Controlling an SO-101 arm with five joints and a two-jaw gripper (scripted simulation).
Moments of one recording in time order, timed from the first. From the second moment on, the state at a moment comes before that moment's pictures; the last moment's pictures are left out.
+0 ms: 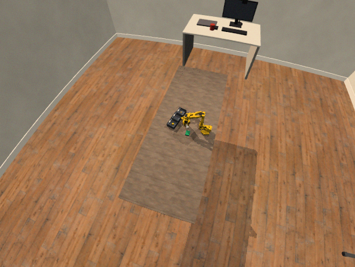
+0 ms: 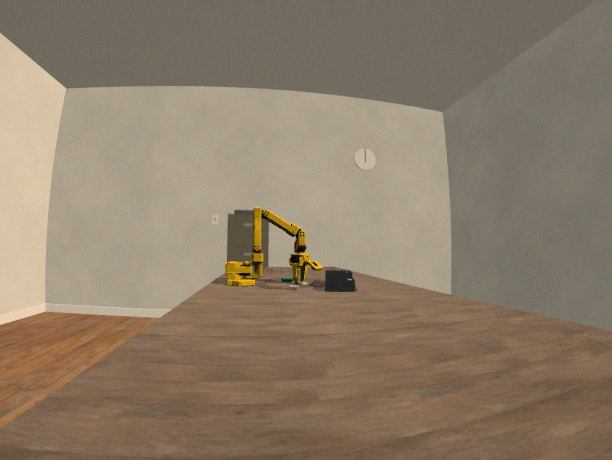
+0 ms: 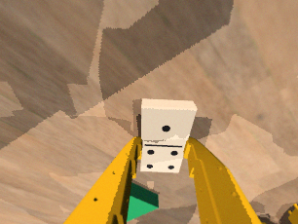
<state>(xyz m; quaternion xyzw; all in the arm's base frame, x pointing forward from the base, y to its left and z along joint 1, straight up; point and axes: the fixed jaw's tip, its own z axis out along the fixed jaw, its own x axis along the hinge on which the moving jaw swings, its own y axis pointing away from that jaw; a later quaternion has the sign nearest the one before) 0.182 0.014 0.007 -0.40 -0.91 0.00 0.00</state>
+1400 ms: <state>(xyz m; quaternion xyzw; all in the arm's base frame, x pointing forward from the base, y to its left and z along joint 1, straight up) 0.176 0.012 0.033 -0.41 -0.91 0.01 0.02</state>
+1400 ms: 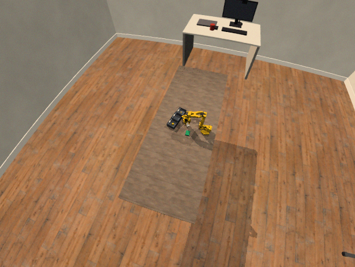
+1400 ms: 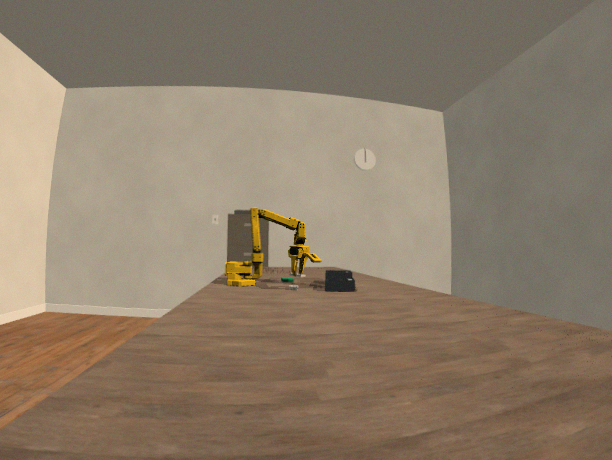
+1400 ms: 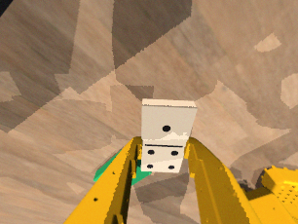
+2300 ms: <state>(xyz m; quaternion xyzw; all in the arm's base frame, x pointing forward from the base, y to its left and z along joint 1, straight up) 0.190 0.012 0.052 -0.37 -0.93 0.00 0.00</state>
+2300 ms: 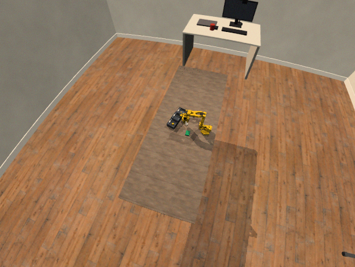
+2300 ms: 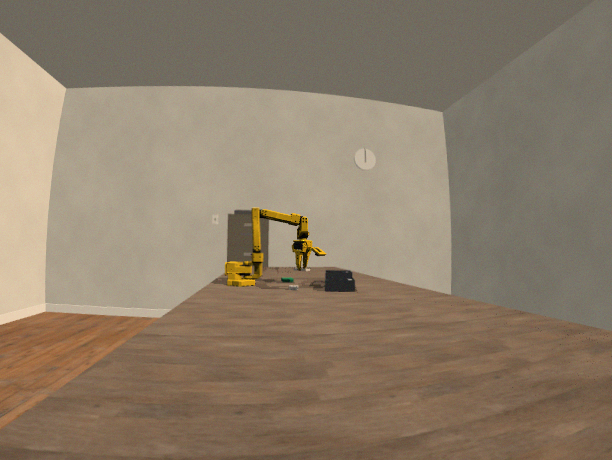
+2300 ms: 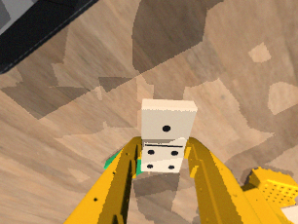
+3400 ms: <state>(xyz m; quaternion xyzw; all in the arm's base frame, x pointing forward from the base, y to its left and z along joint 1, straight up) 0.221 0.019 0.063 -0.27 -0.96 -0.01 -0.02</state>
